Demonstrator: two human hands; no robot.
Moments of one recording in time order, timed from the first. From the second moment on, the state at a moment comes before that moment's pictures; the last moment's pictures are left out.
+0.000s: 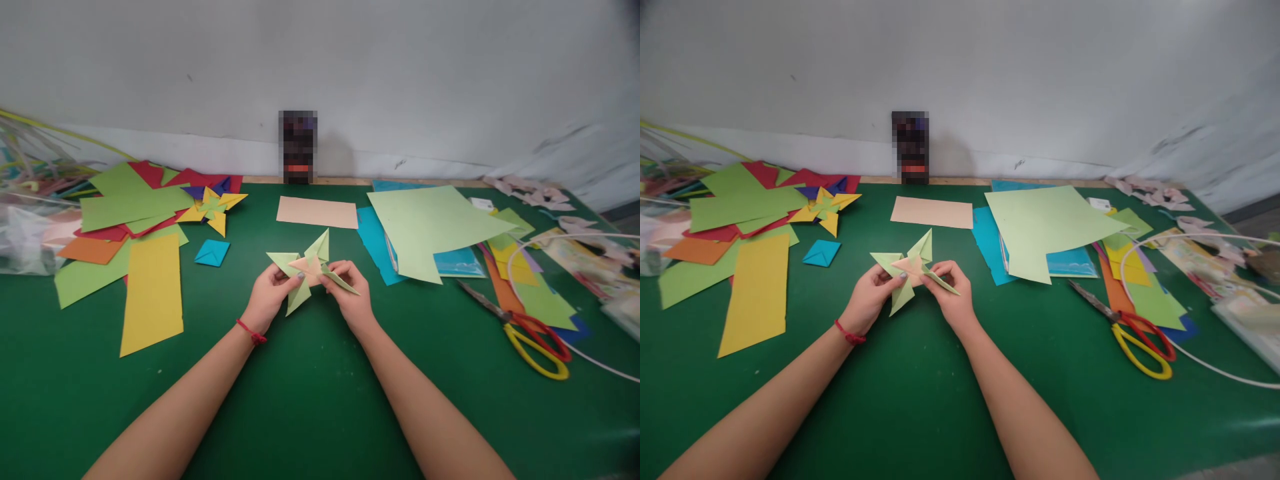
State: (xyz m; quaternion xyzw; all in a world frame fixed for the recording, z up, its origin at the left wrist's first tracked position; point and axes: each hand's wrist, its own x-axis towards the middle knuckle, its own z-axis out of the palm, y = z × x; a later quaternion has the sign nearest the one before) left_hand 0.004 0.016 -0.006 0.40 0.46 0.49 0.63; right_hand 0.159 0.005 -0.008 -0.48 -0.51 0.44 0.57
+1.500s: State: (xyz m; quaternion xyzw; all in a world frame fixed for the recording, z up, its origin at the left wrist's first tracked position) left_hand 0.006 0.014 -0.005 0.40 0.49 0.53 0.57; right_hand 0.162 0.003 -0.012 -0.51 -0.48 0.48 0.53
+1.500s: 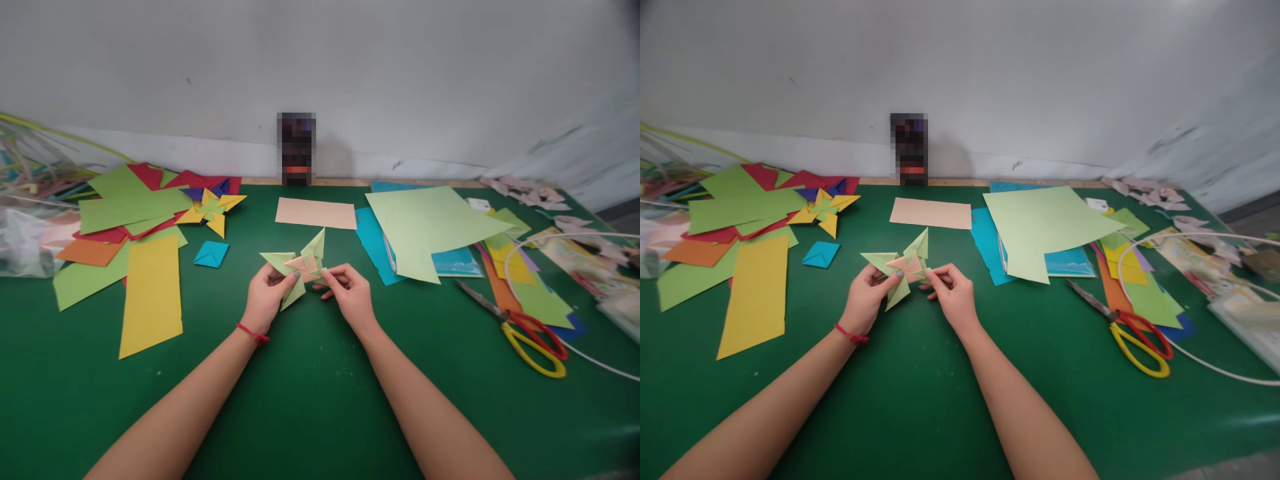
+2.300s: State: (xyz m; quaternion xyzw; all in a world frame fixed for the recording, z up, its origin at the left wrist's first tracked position) left_hand 0.006 0.017 -0.007 0.43 0.46 0.55 0.55; right_hand 0.161 0.005 -0.008 -0.48 -0.46 0.43 0.61
